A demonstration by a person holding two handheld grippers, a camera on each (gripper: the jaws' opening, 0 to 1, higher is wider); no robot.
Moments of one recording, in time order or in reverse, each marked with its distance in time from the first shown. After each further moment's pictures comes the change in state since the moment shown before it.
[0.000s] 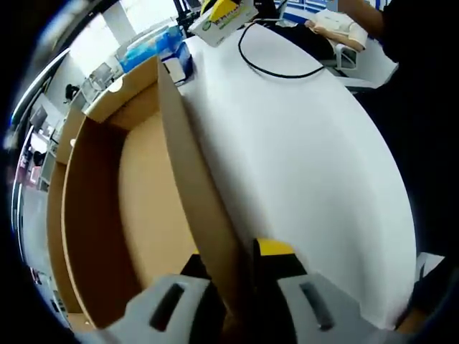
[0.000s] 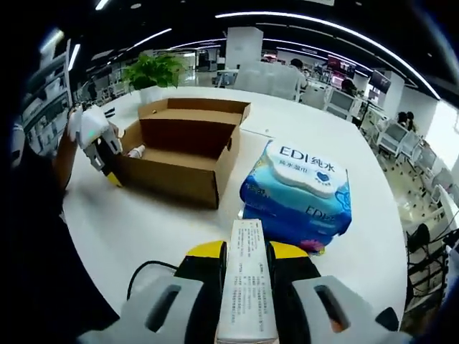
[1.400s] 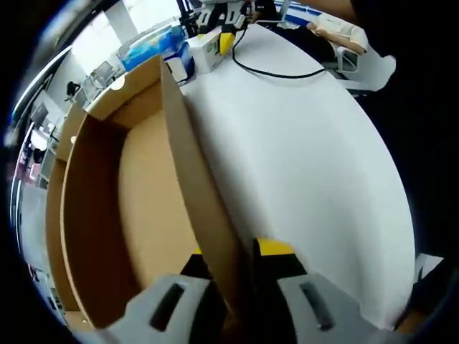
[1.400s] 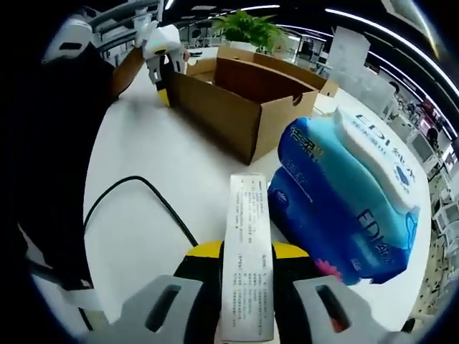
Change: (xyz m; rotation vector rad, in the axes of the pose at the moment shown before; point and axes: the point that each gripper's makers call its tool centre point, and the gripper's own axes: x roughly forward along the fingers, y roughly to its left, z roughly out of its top) left arm -0.001 -0.004 0.003 -0.013 -0.008 -0.005; right arm 0.042 0.008 -0.042 -0.467 0.112 0.352
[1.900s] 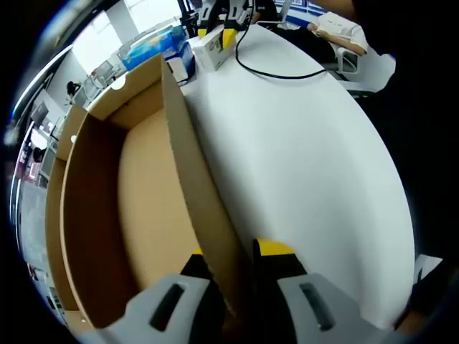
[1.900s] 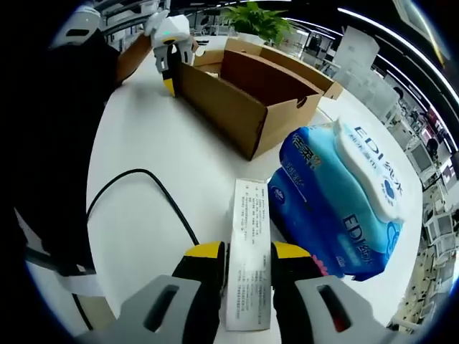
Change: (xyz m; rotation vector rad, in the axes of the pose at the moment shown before) left arm 0.000 0.000 0.000 -0.004 -0.003 -0.002; right arm -0.022 0.006 0.003 -0.068 0.062 -0.017
